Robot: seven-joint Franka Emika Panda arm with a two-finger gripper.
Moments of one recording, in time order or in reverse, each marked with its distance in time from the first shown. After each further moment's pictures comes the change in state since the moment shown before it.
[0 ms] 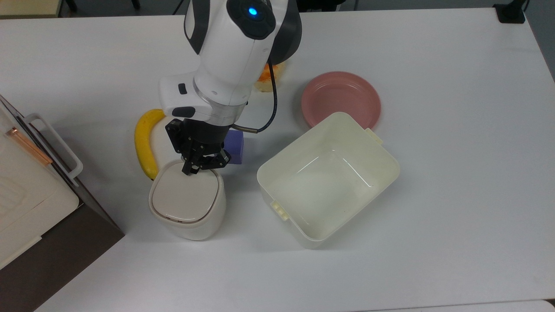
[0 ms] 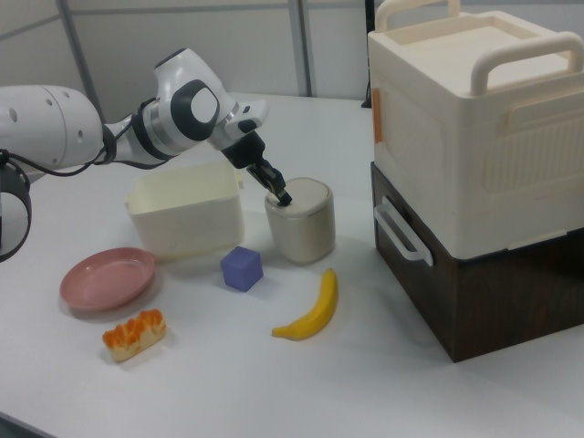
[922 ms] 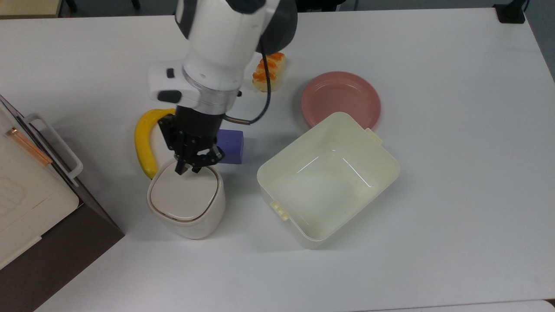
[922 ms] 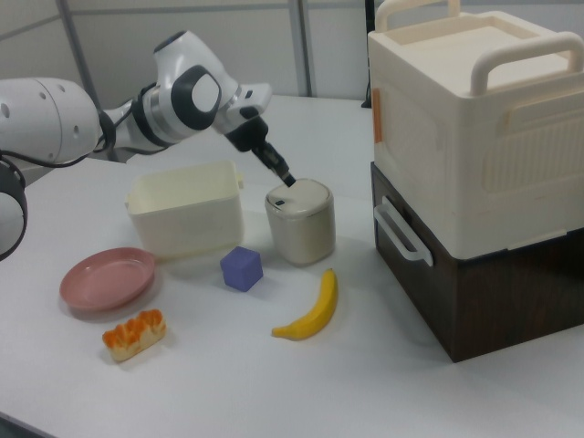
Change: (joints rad) arm -0.018 -0.024 -0.009 0.035 0.056 0.039 0.038
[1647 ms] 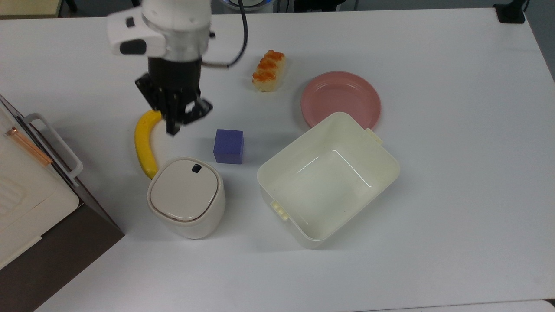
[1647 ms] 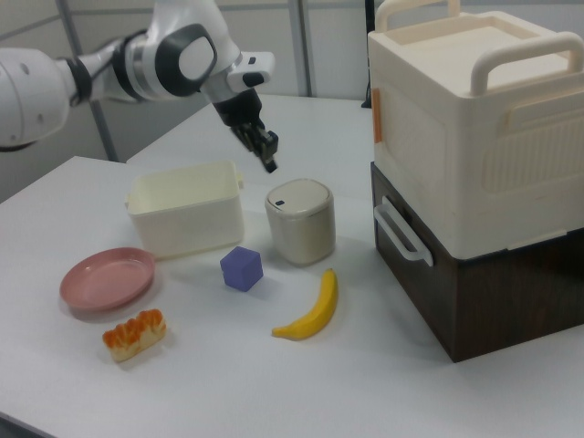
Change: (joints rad) arm -0.047 -0.155 0.000 -0.024 0.242 -0.194 -0.382
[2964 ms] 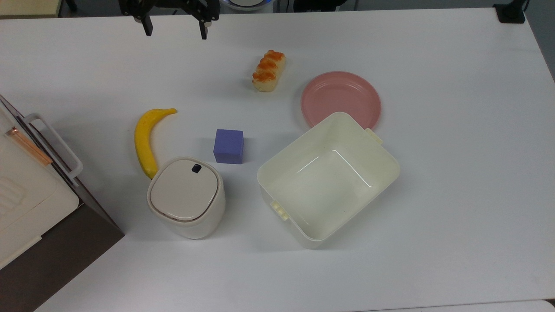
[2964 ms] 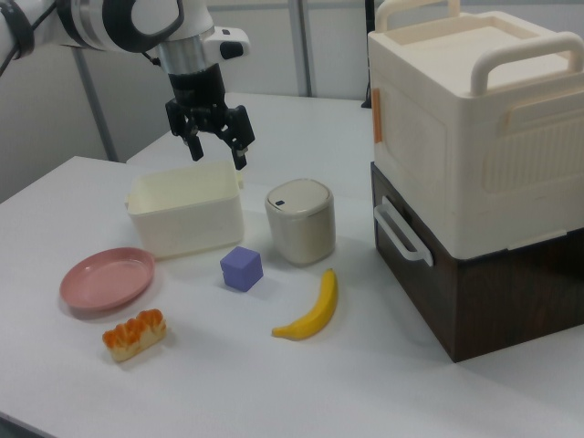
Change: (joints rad) arm -0.044 -0.247 0.000 -0.090 0.135 -0.357 -0.462
